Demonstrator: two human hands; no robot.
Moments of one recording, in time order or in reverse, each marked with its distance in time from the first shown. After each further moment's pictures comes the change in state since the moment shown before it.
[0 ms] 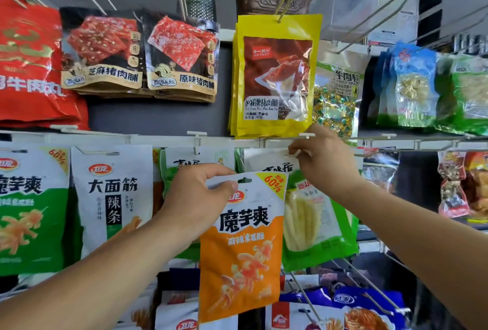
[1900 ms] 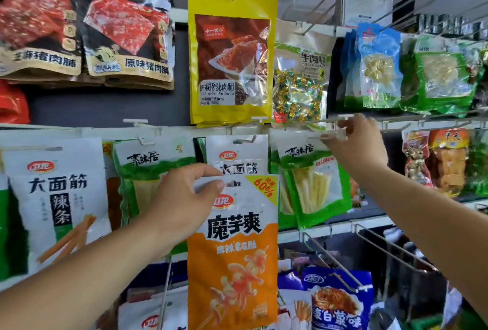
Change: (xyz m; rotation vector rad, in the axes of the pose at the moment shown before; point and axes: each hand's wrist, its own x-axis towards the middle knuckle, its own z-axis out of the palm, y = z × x) left_hand -0.008 0.001 0.049 0.163 -0.114 -0.011; right_hand -0.028 0.106 -0.037 0.104 -0.009 0.737
